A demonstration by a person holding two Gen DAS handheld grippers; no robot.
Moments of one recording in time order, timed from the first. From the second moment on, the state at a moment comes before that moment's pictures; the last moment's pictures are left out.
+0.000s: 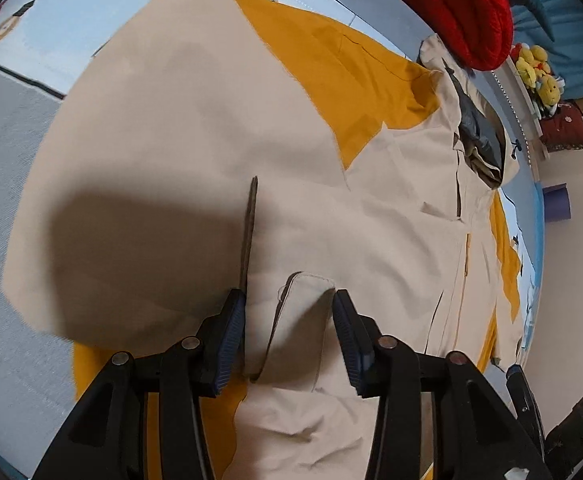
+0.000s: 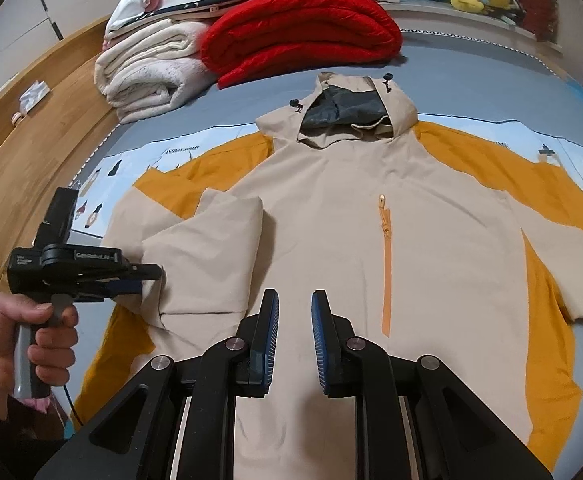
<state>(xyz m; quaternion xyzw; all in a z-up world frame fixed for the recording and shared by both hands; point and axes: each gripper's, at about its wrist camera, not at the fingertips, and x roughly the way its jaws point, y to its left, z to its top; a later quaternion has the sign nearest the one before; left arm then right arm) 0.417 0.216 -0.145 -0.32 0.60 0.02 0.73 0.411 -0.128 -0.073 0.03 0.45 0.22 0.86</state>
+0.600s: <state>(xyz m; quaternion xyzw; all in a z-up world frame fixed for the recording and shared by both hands) 0.443 0.103 -0.077 -0.32 0.53 -0.28 0.74 0.410 -0.092 -0.085 0.02 0.46 0.30 0.84</state>
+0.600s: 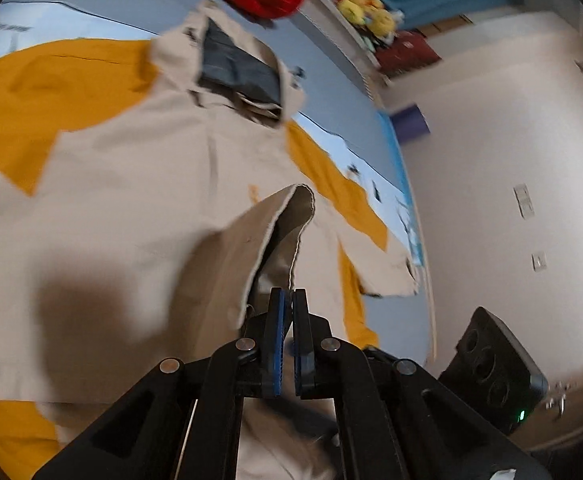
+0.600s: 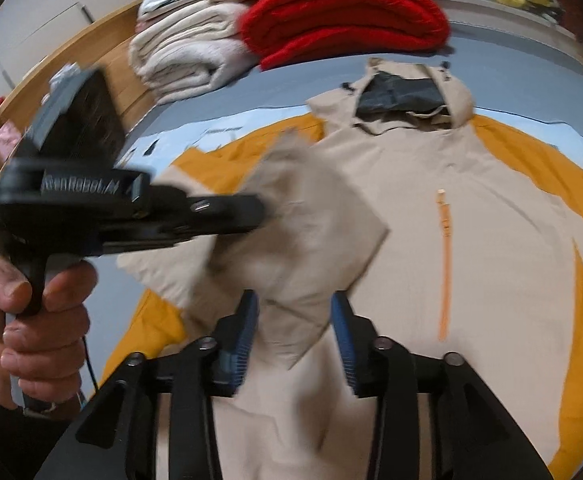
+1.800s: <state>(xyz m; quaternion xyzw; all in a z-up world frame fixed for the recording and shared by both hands) 0.445 0.220 -0.097 -0.21 0.56 0.00 0.80 0.501 -0.285 -0.087 0.17 0.44 0.01 0.88</state>
